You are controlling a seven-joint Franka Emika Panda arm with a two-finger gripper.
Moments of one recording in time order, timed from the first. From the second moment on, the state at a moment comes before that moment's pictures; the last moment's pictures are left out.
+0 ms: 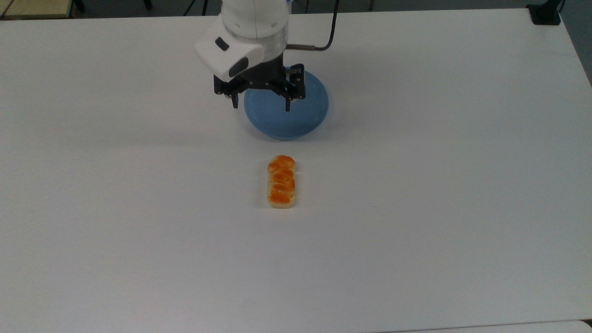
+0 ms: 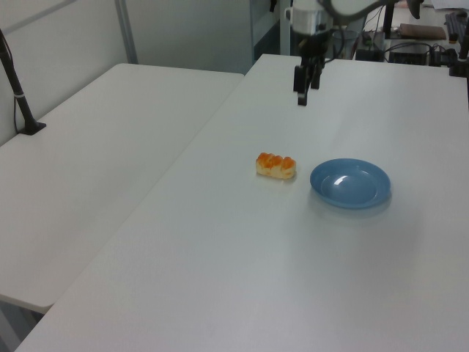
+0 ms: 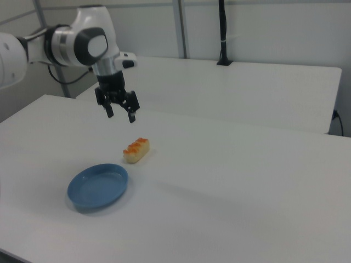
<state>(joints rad) 0.04 0.28 0.03 -1.52 -0.04 1.82 0.12</state>
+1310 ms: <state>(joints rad) 0.07 0.62 0.03 -1.48 -0.05 2.19 0.18</state>
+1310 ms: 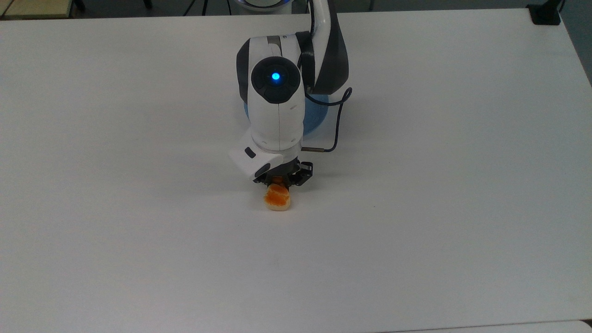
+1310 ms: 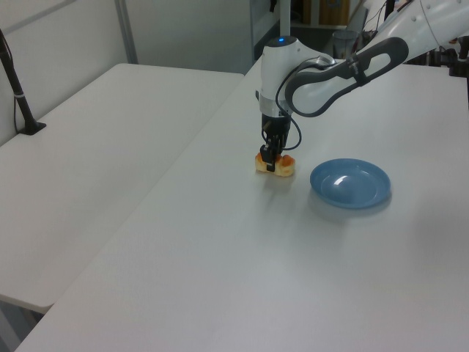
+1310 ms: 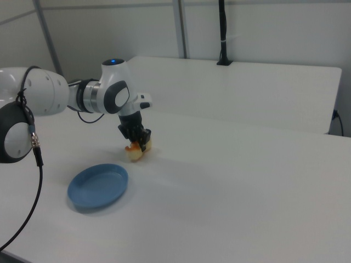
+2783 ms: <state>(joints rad) 0.15 0.02 0.04 -2.36 -0.04 2.47 0.20</state>
